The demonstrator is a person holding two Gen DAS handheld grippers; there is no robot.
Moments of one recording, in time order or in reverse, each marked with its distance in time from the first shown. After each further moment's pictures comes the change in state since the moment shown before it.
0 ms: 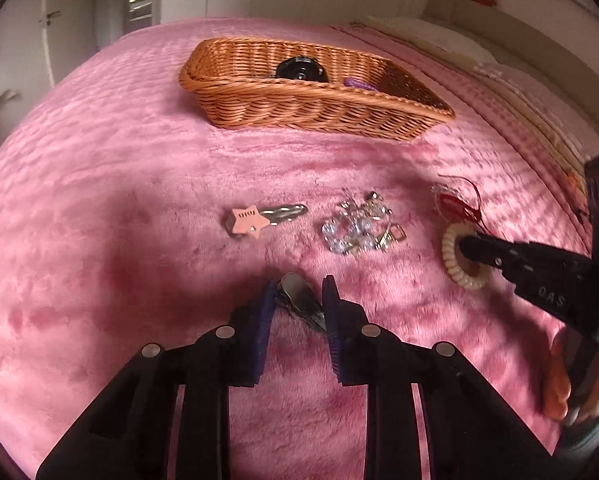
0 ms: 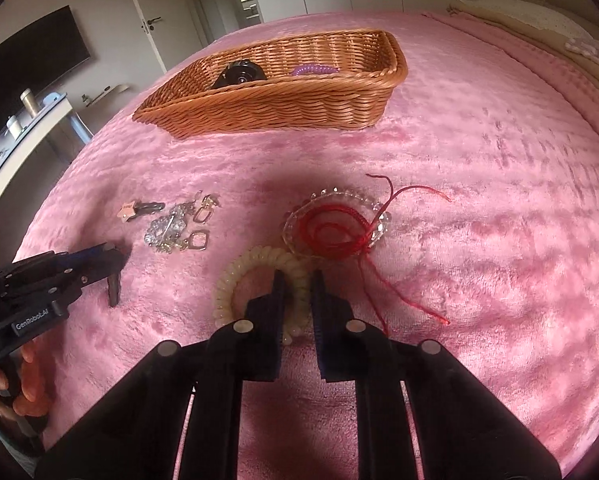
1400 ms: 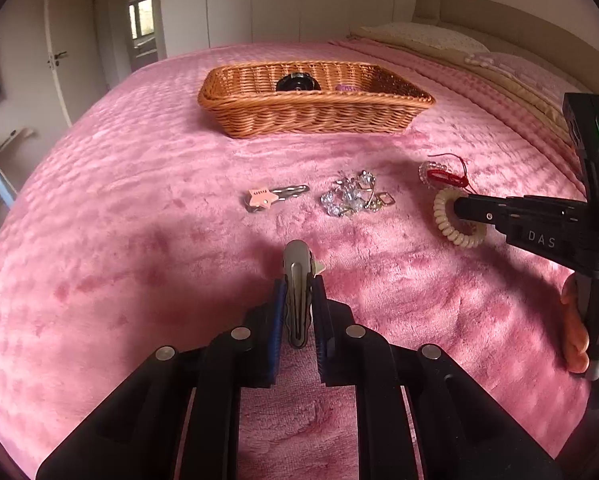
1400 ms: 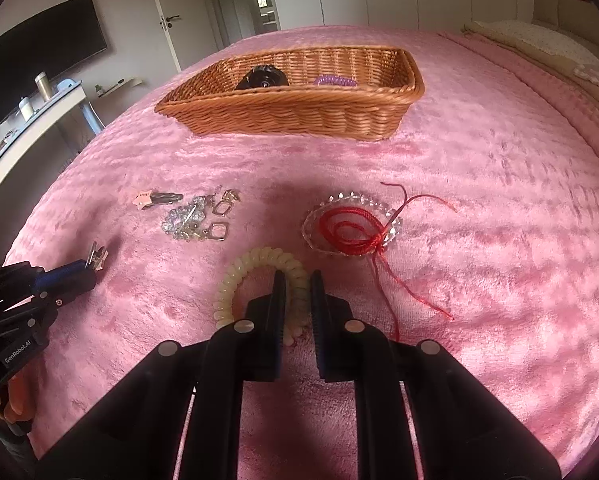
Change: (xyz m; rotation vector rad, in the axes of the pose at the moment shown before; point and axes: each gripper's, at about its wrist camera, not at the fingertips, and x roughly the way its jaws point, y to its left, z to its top) left arm -0.034 -0.015 -0.035 0.071 -0.097 0.117; right arm -0.015 0.011 -0.008 -0.073 -0.066 -0.018
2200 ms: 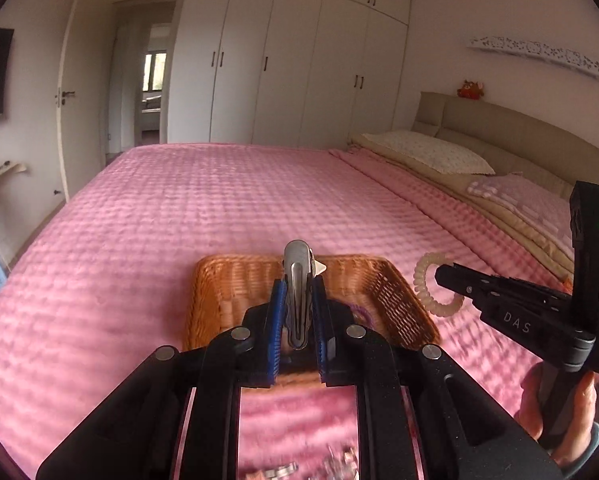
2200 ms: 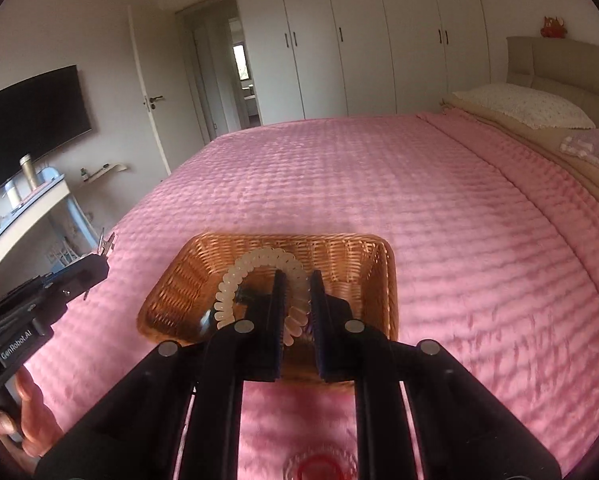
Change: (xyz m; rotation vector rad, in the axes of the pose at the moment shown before) left arm 0.014 0.020 0.201 -0.103 -0.327 -0.071; right arm -0.016 -0.024 0.188 0.067 -0.257 -0.039
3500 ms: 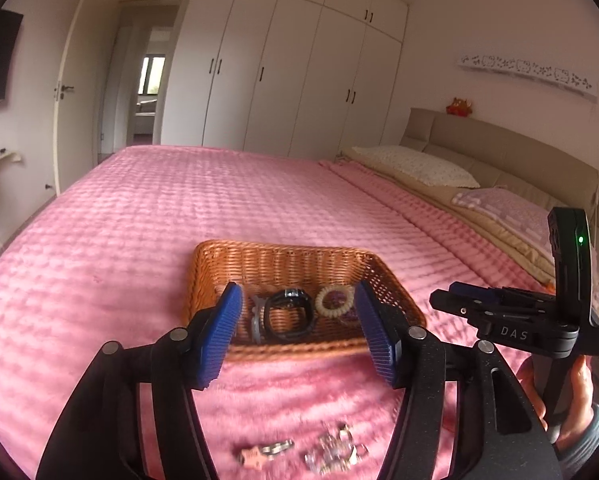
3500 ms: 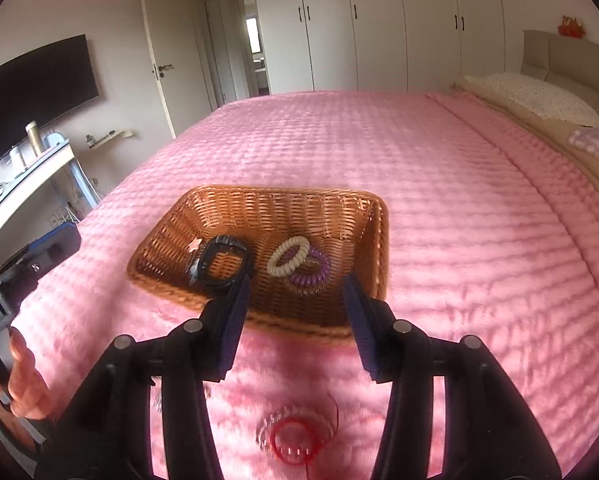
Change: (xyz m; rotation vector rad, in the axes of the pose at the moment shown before) left arm -0.048 0.014 -0.041 -0.036 -0.053 -0.070; right arm -0.017 -0.013 -0.042 -0.069 0.083 0.019
